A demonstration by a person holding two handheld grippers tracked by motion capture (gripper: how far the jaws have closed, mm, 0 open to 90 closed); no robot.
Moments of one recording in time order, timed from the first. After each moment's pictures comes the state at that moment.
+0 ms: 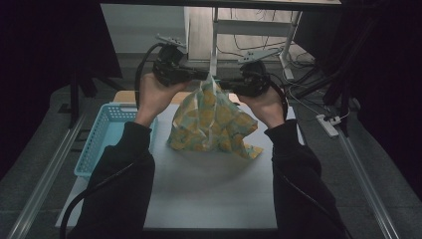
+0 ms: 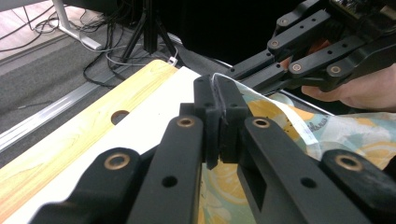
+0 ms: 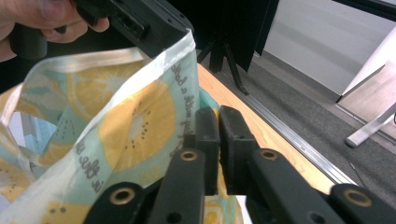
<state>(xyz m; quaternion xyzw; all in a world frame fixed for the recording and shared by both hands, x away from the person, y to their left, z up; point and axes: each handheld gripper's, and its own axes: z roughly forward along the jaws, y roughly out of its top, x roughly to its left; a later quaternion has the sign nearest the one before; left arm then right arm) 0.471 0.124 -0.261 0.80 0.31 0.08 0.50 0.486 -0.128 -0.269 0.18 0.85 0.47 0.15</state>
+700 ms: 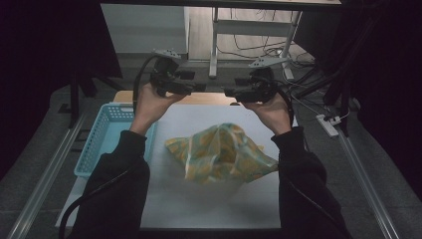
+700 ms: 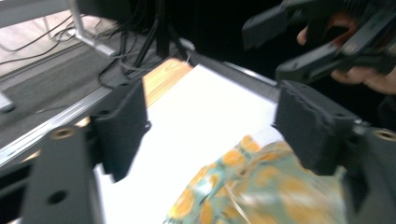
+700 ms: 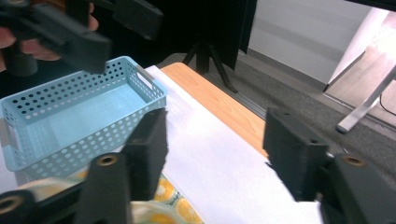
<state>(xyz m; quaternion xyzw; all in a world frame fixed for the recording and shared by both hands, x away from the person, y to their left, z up) 0.467 0.137 -0.296 0.80 0.32 0.11 0.50 0.491 -0.151 -0.289 0.24 0.83 0.49 0.16</state>
